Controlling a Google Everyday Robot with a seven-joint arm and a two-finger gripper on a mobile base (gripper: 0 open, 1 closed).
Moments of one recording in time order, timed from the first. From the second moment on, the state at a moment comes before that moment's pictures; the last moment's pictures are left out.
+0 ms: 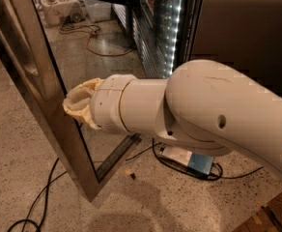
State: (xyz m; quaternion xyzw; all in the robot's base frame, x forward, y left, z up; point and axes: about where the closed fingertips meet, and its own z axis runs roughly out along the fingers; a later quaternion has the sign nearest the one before) arm 0.427 0.130 0.941 -0.54 0.62 0.20 0.54
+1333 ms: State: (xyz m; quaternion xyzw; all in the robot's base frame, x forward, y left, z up) arm 0.488 0.139 0.952 -0.52 0.61 0.15 0.58
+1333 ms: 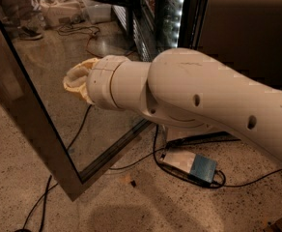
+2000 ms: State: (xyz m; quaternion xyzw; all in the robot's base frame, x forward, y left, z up) arm 0.488 0.139 0.952 -0.52 0.61 0.15 0.58
